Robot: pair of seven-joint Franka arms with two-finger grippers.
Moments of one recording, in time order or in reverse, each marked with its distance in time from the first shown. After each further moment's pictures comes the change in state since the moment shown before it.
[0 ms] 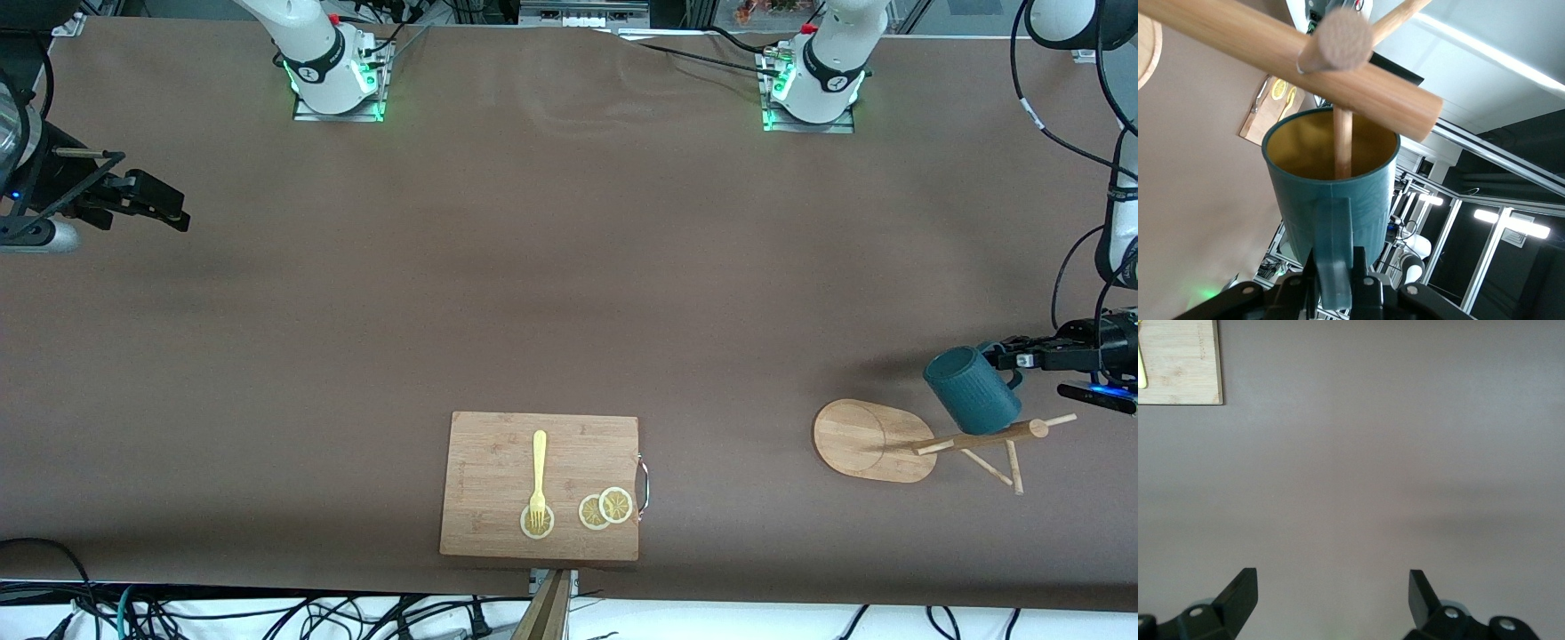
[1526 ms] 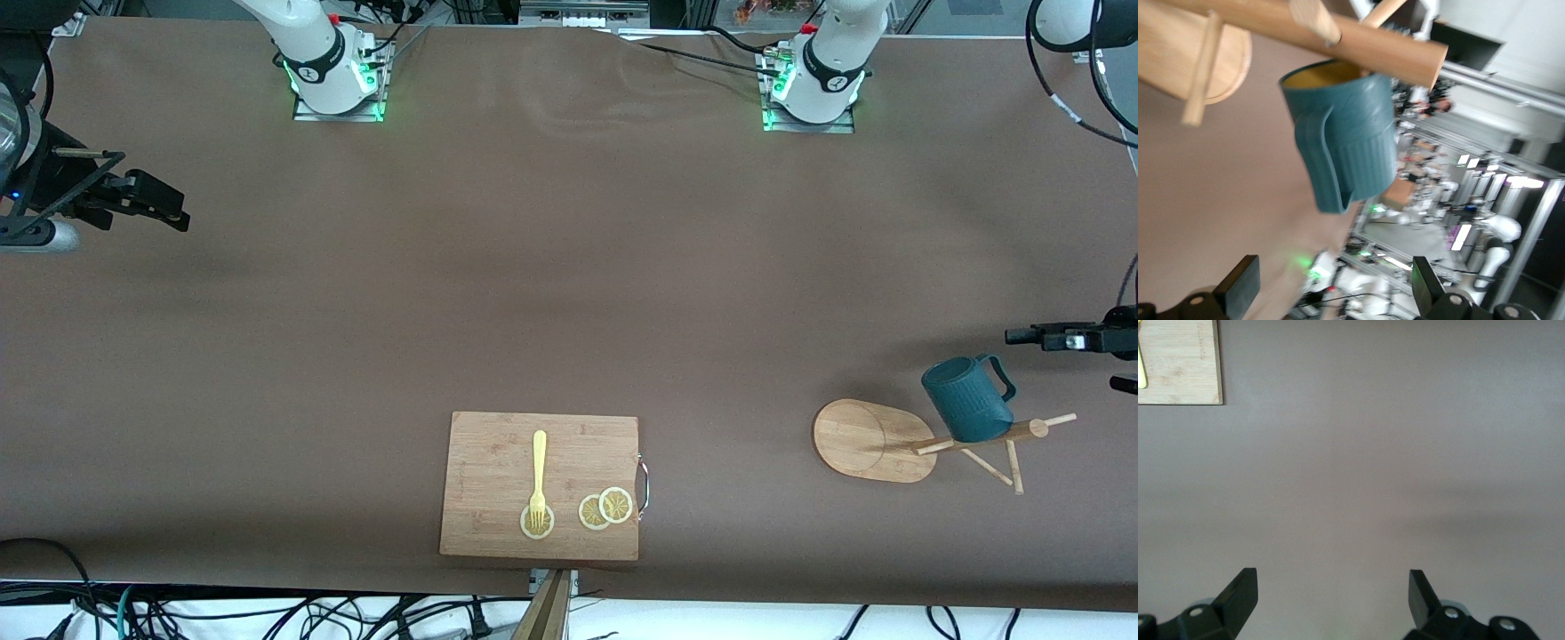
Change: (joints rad) left arm 0.030 -0.014 -0.022 0.193 0.367 -0.079 0.005; right arm 0.000 0.000 0.000 0.000 0.000 0.000 0.000
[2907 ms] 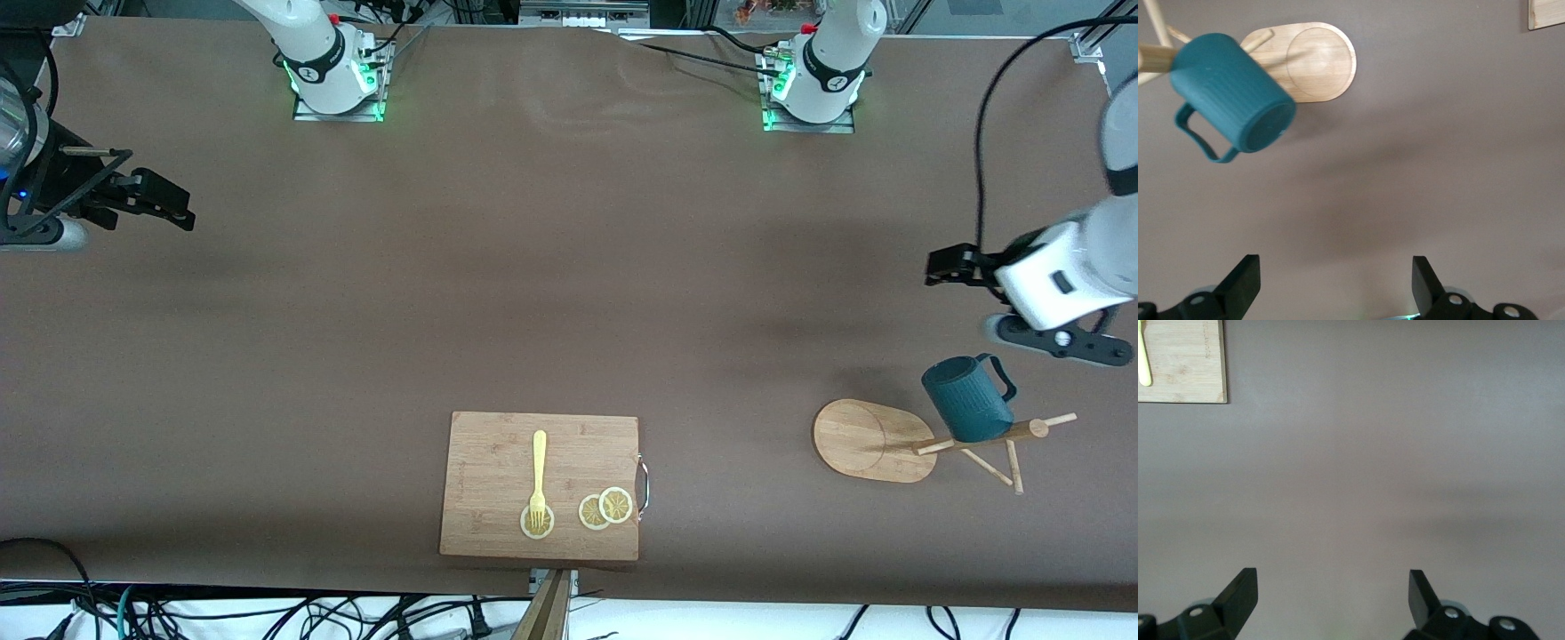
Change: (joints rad) left arm -0.655 -0.426 -0.014 -0.010 0.993 0.108 -0.125; right arm 0.003 0.000 0.009 0.002 0.000 0.000 0.000
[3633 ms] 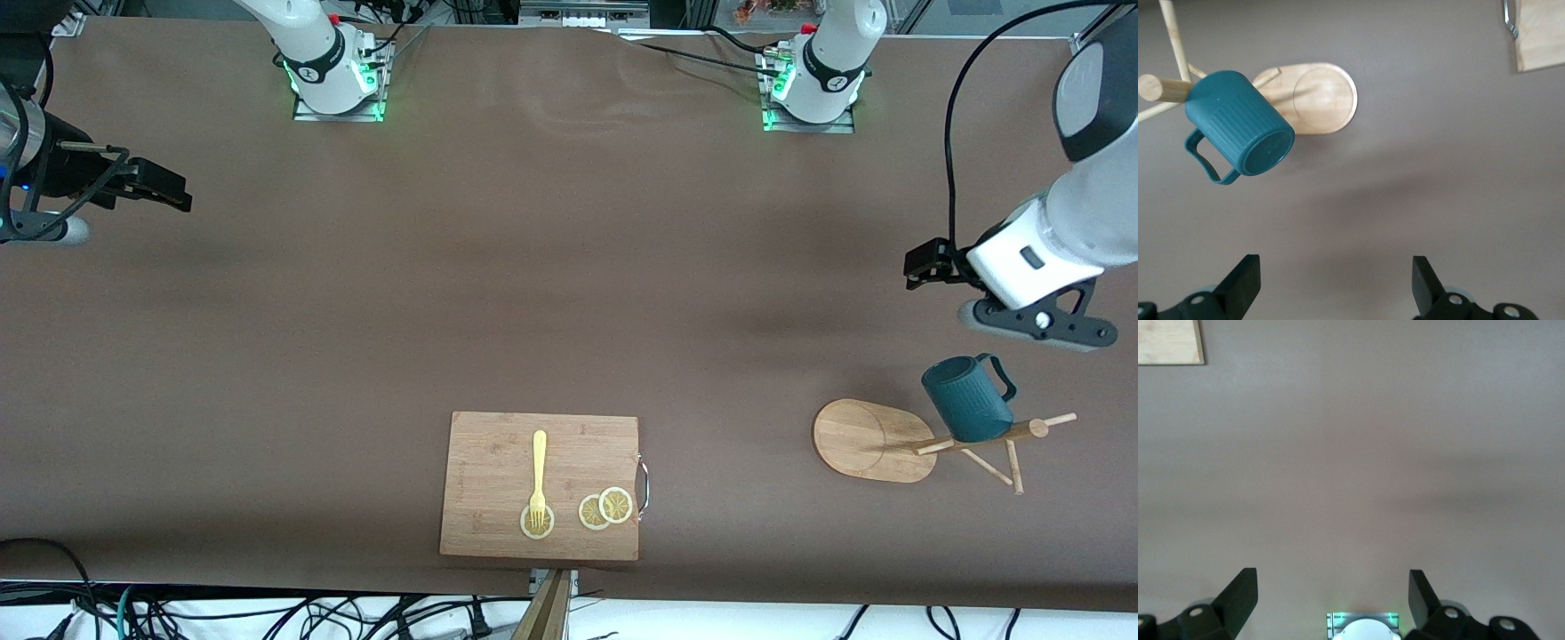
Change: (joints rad) left arm -0.026 -0.174 0.046 -0.252 -0.024 0.264 -0.023; right arm -0.009 0.003 -0.022 0.000 0.000 -0.128 0.001
